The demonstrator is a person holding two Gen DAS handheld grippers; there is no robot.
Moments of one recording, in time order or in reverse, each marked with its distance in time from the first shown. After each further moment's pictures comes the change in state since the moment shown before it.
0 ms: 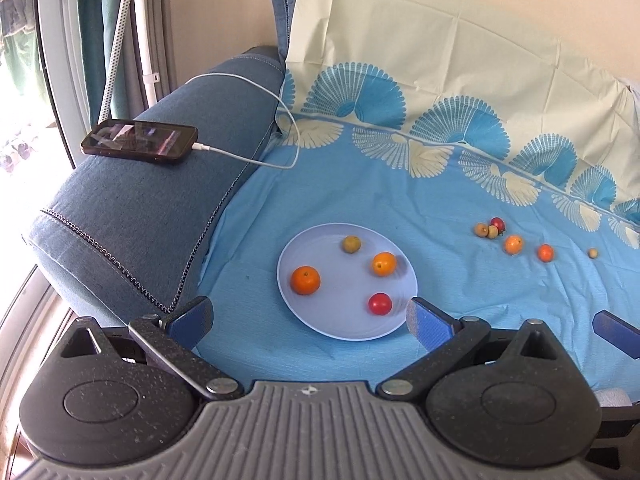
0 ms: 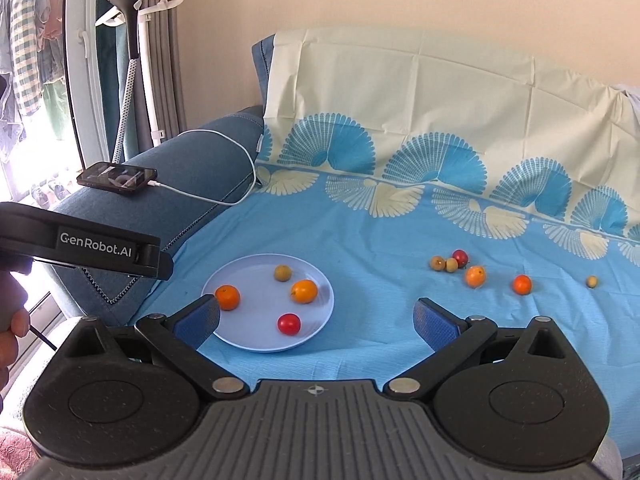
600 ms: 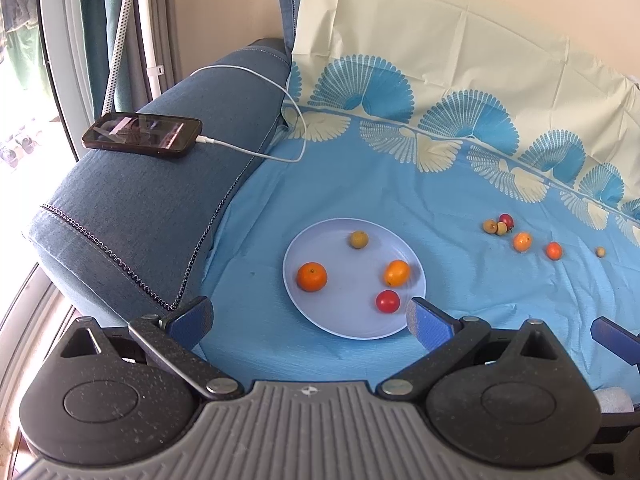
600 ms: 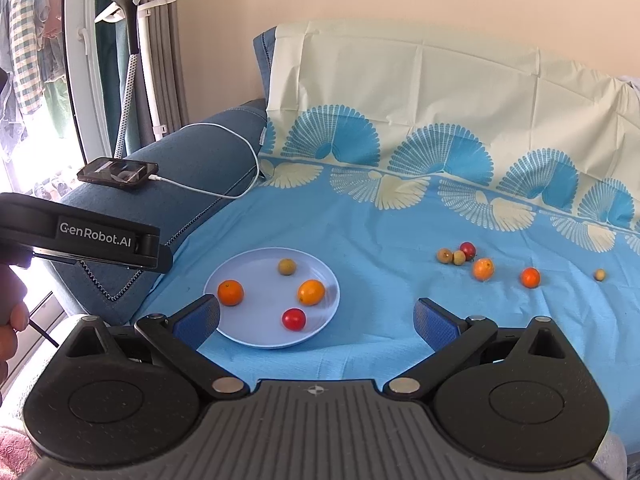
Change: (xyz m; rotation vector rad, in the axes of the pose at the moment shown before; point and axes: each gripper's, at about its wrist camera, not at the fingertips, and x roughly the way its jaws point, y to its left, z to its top) left arm 0.012 0.004 0.004 -0.003 0.027 0.017; right arm 0.011 -0.001 -0.002 0.011 0.024 0.017
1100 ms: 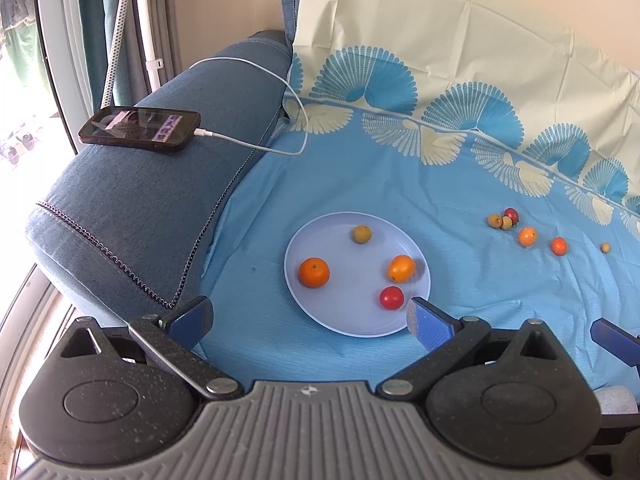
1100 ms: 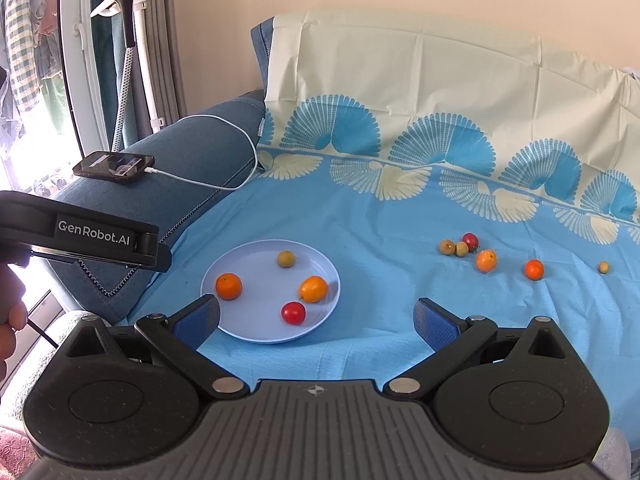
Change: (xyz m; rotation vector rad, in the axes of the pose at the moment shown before) left arm 0.011 0.000 0.002 0.002 0.024 0.008; right arm 0.011 0.000 0.000 0.008 0.027 0.003
